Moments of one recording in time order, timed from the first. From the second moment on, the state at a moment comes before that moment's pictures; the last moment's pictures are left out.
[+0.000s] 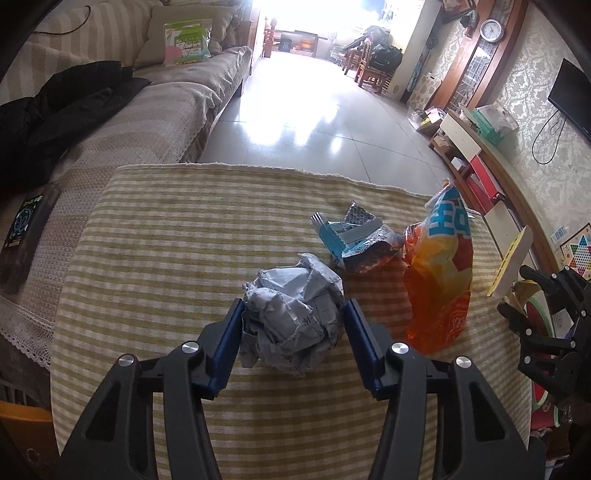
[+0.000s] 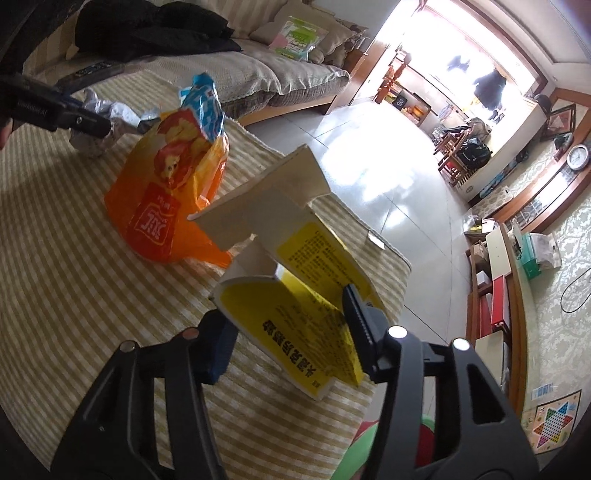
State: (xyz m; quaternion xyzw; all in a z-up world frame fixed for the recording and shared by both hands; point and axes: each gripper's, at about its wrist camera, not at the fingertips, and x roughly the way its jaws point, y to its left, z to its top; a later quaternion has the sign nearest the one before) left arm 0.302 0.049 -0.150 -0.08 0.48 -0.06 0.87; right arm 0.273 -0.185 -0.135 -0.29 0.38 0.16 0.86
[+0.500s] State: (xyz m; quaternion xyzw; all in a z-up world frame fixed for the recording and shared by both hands) left arm 0.255 0.056 -0.126 -0.09 0.45 -0.05 0.89; right arm 0.217 -0.193 -0.087 -0.17 0.36 0.18 0.90
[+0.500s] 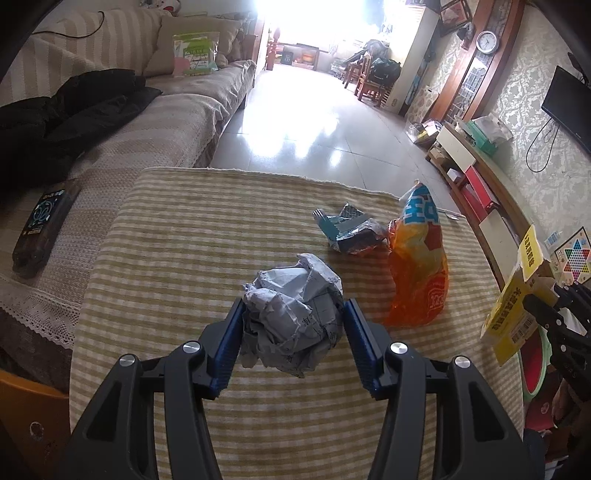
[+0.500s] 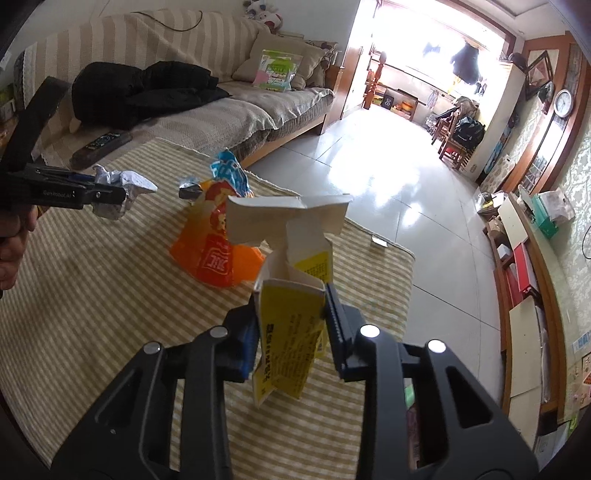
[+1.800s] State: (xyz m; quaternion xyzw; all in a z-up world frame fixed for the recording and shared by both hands) left arm 0.135 0.009 -0.023 -0.04 0.41 -0.12 0.90; right arm 0.092 -0.236 -0.017 0.05 0.36 0.11 0.93
